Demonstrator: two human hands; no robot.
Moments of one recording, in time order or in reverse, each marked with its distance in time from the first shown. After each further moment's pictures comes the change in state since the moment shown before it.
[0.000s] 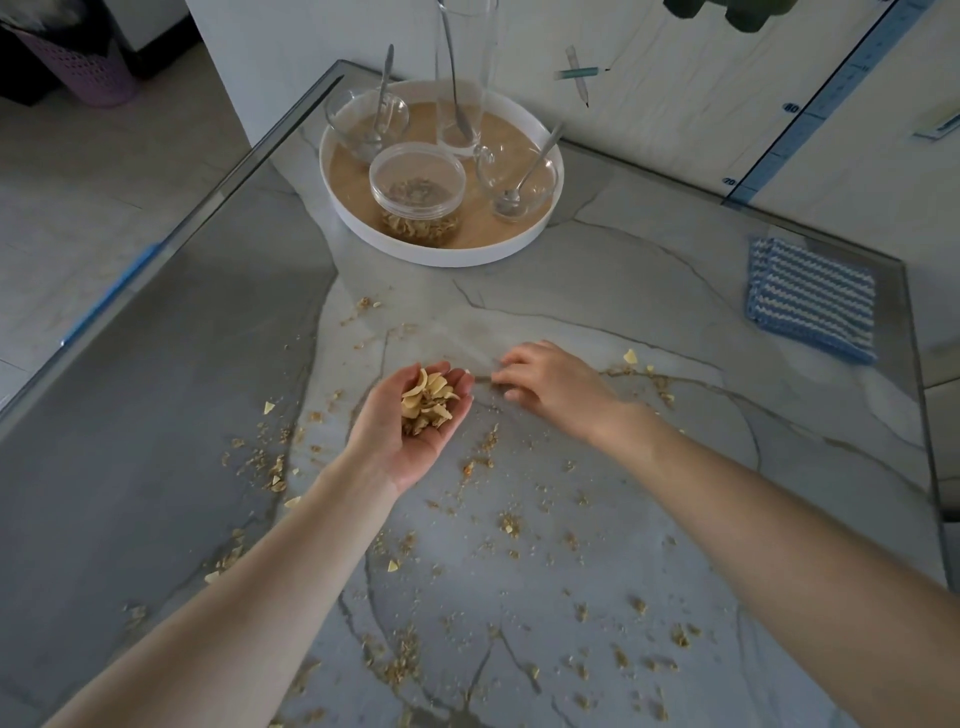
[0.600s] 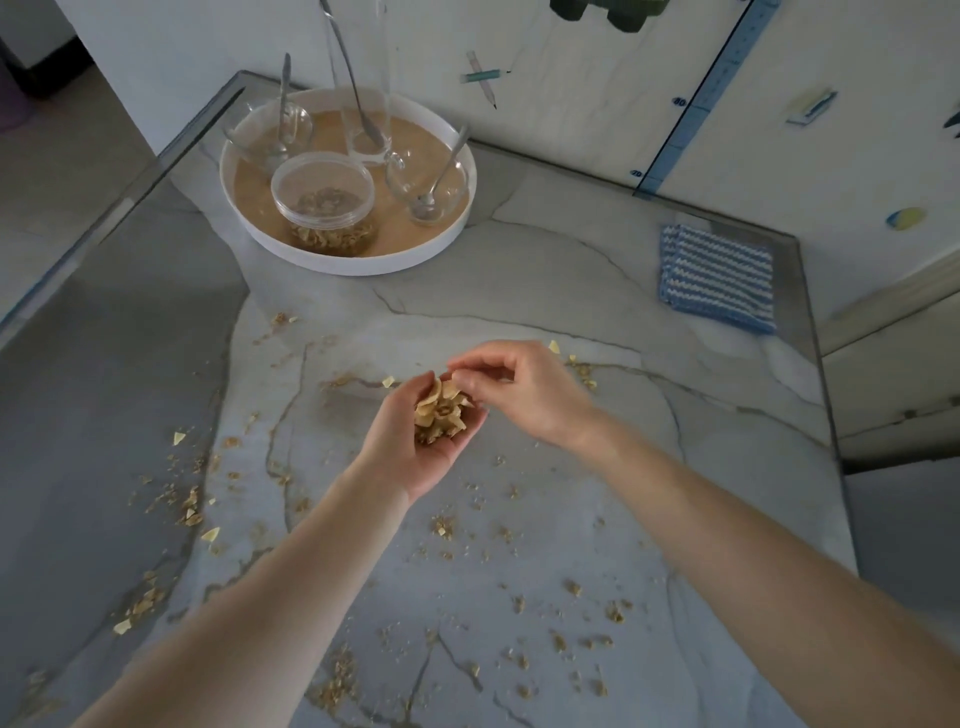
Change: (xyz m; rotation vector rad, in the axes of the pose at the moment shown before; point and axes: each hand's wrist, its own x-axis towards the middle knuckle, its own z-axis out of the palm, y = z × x) left_hand 0.006 -0.050 0.036 0.104 -0.082 -0.100; right_hand -0.047 -0.018 -0.032 0.798 0.279 0.249
